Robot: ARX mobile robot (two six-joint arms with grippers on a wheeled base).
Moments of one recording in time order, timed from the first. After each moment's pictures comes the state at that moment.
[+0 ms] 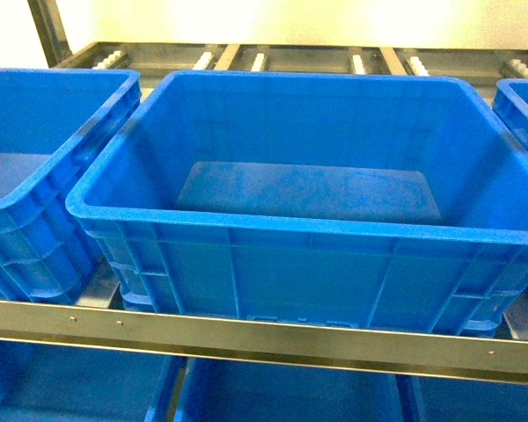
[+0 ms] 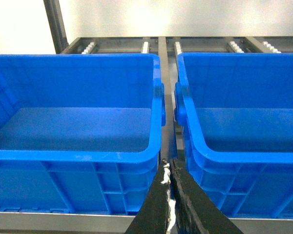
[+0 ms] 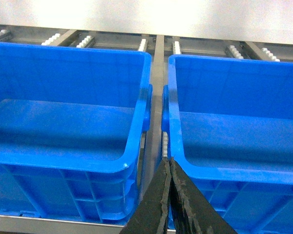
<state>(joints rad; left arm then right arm) 0.00 0.89 0.04 0.84 0.00 0.00 0.00 0.97 0.06 0.90 0.00 -0.01</state>
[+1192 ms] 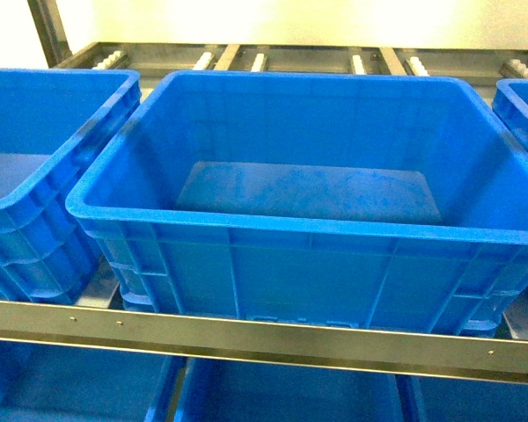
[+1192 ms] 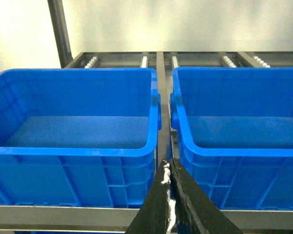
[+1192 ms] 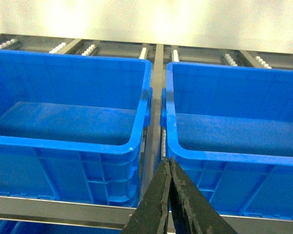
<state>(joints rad) 0.00 0.19 0.01 0.19 0.00 0.00 0.00 0.21 0.01 0.21 0.00 -0.01</state>
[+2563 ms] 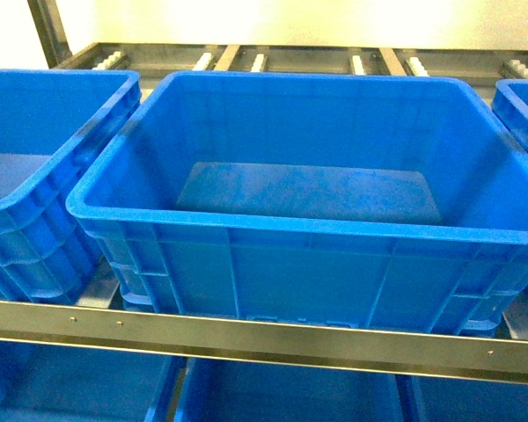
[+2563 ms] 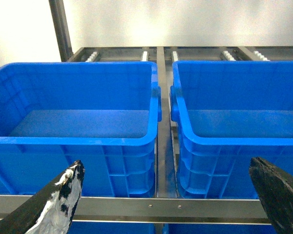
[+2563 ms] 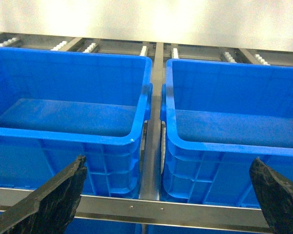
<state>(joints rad) 0.00 0.01 0.01 -0.01 0.00 0.00 0.00 0.00 0.01 0.00 0.00 -0.01</state>
